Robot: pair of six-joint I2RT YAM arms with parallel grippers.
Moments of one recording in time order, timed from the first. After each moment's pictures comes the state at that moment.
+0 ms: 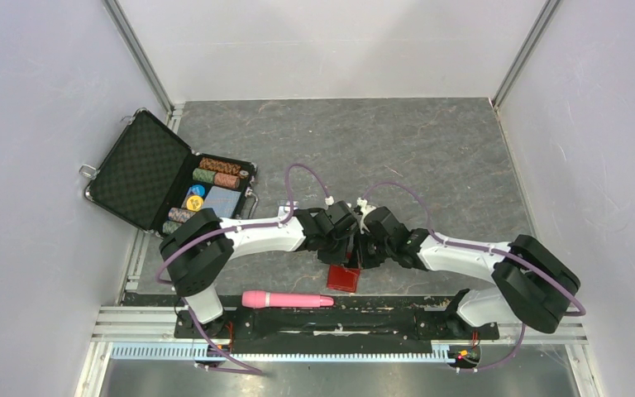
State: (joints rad) left arm -1.03 1.73 1.01 -0.41 0.07 -0.82; right arm 0.83 1.37 0.53 -0.05 -0.20 0.64
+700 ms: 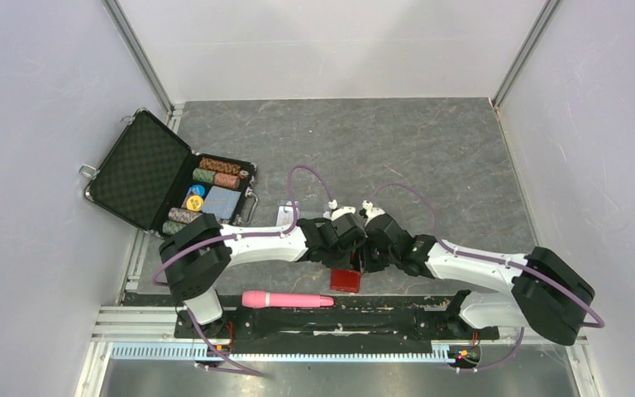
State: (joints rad) left arm -1.12 1.70 1.01 -0.41 -0.09 -0.88; right arm 0.89 1.27 0.52 -0.12 -0.07 0.69
